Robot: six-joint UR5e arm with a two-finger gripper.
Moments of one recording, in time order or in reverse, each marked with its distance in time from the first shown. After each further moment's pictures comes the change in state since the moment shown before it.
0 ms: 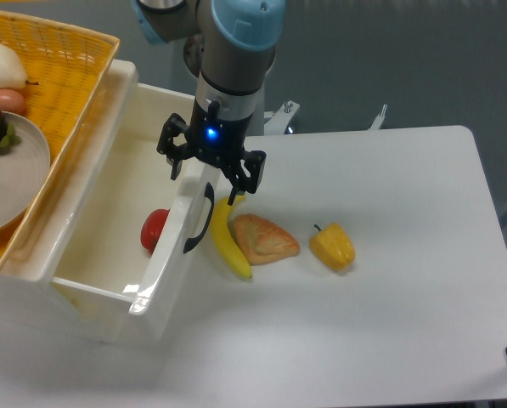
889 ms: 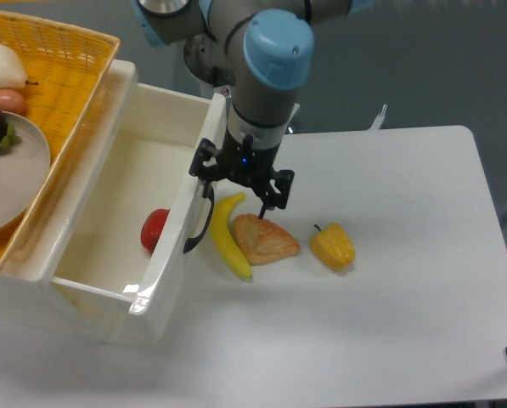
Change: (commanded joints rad) arm 0.044 -0.115 -0.017 0.021 0.133 -0.003
